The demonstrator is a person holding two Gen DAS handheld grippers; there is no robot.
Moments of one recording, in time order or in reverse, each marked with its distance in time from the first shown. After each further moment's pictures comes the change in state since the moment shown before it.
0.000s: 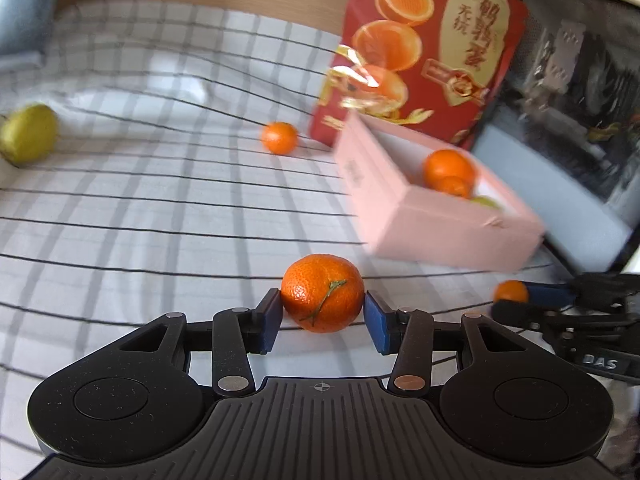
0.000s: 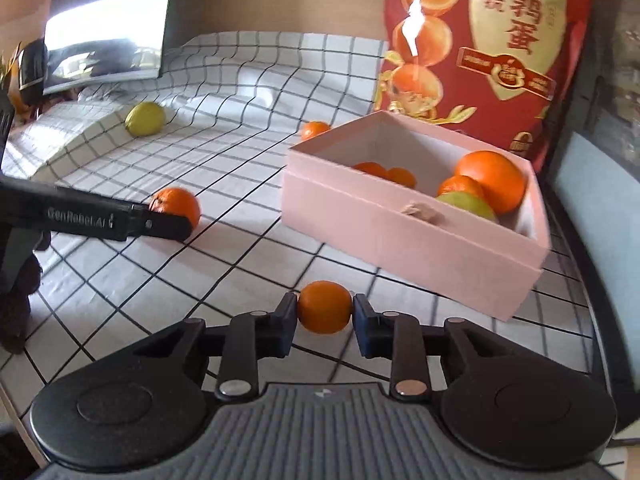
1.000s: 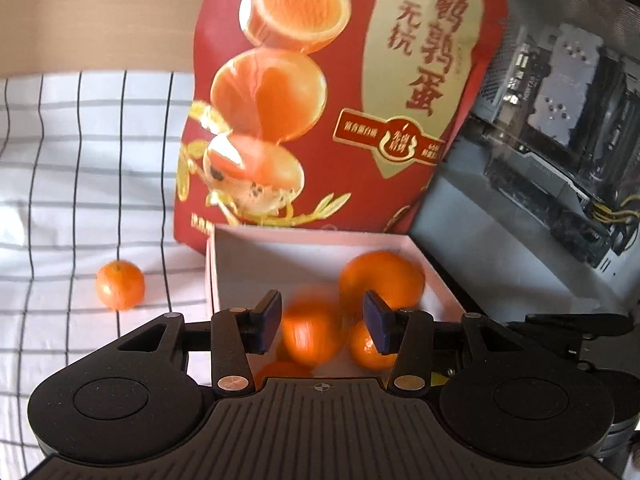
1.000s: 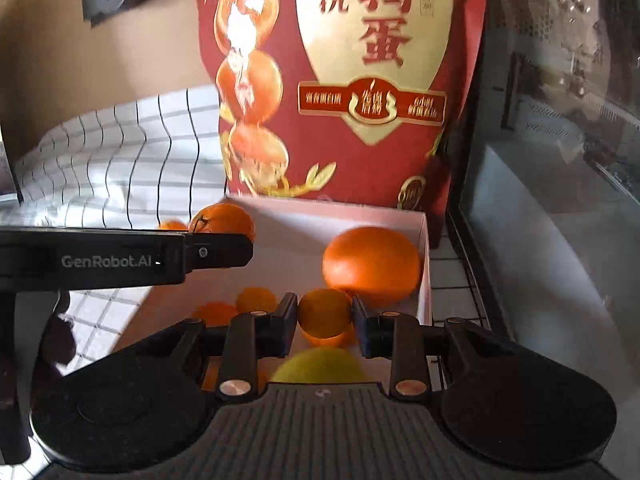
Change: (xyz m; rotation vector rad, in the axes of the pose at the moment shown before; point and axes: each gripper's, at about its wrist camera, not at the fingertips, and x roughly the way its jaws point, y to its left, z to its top) left arm 0.126 -0.079 0.135 0.146 0.014 -0.111; right arm 0.057 -0.101 0.103 0.265 0.060 -0.162
